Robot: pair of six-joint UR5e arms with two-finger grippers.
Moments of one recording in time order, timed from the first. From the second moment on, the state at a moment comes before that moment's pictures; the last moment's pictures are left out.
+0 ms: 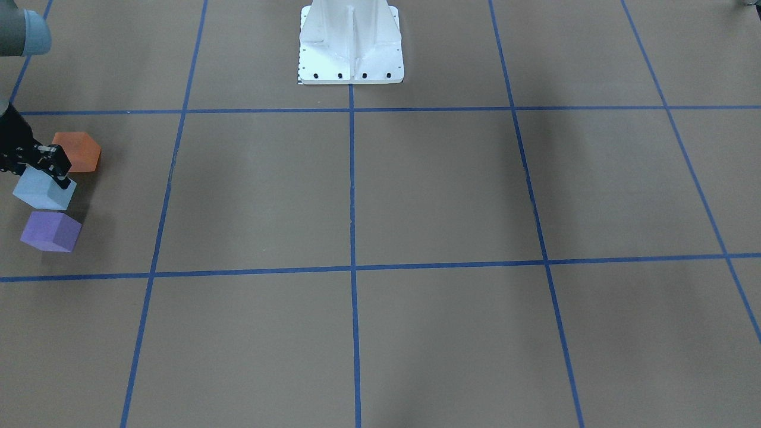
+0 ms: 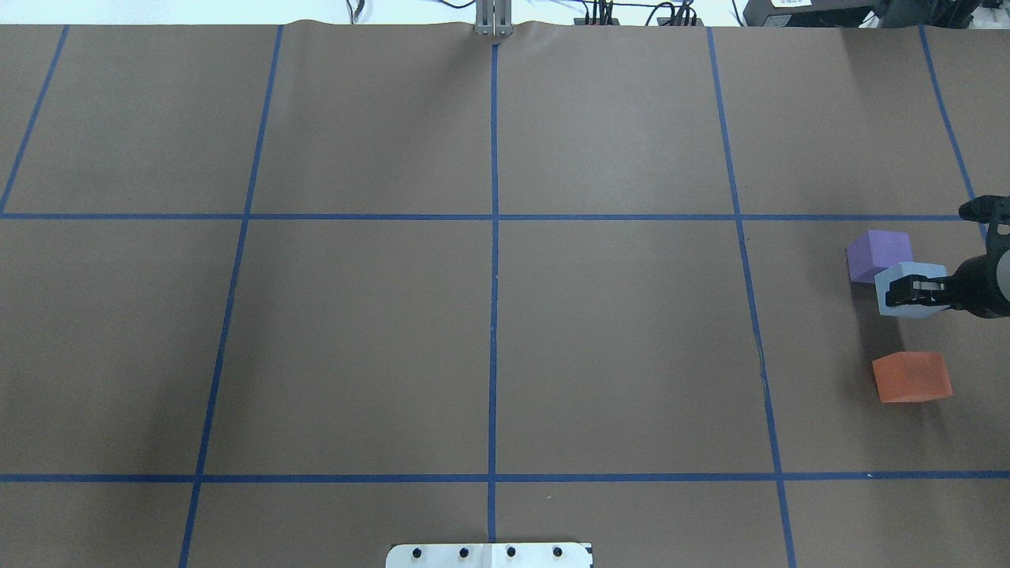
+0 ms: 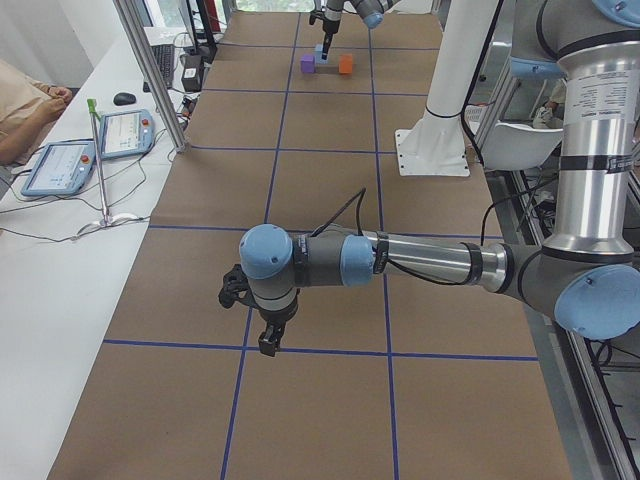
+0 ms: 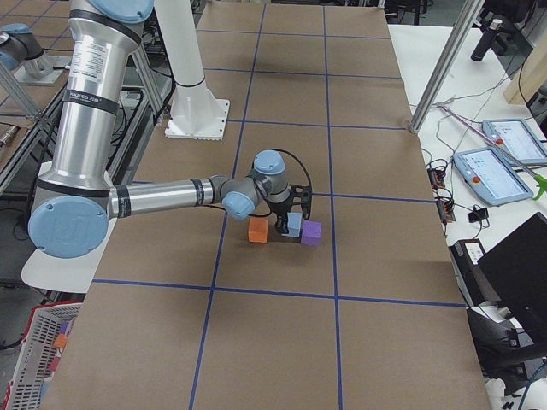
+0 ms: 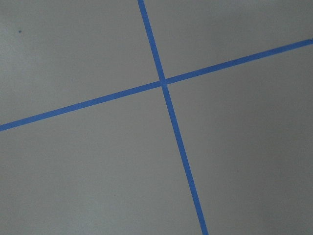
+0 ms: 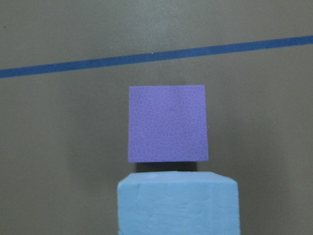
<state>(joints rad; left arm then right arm) -1.64 -1.54 -1.71 -1.41 -2.37 0.36 0.90 -1.81 1.84 -0.91 1.98 1.03</state>
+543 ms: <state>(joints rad) -1.64 -1.54 -1.71 -1.41 -2.37 0.36 0.85 -1.83 1.84 -0.89 1.96 1.05</state>
